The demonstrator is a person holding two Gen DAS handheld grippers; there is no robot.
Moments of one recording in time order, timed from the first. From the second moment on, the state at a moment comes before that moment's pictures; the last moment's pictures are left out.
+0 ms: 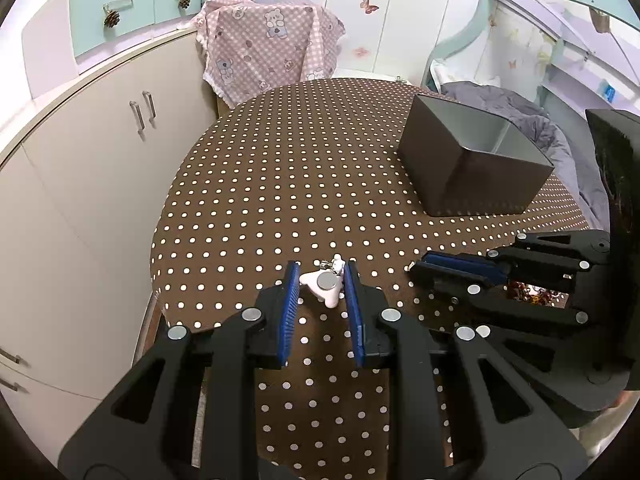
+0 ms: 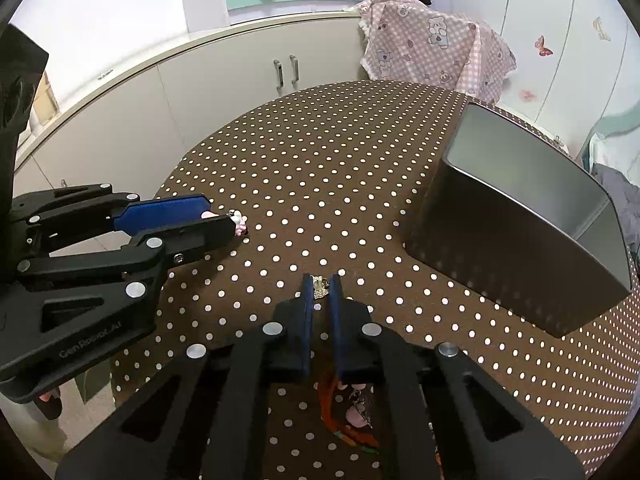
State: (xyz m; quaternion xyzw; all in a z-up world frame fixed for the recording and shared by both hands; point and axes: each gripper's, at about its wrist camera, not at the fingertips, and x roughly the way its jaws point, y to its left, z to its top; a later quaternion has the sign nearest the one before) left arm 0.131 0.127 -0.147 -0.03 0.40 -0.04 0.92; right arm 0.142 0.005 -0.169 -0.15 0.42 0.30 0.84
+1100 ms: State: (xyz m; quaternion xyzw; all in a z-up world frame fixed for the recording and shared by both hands) left arm 0.149 0.052 -0.105 0.00 0.35 -0.15 0.93; right arm 0.146 -0.078 -0.120 -0.07 0.39 0.23 0.89
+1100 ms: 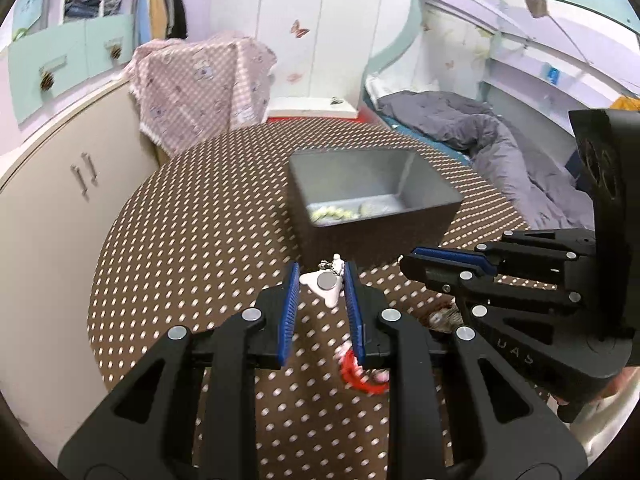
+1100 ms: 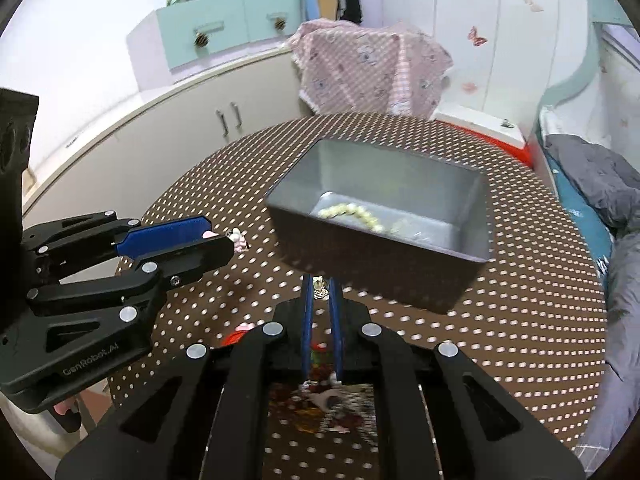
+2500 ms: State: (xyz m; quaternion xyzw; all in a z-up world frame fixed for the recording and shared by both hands) left arm 0.208 0.015 -0.097 0.01 0.33 -0.15 0.93; right arm 0.199 -0.153 -0.113 -0.02 0.37 0.14 0.92
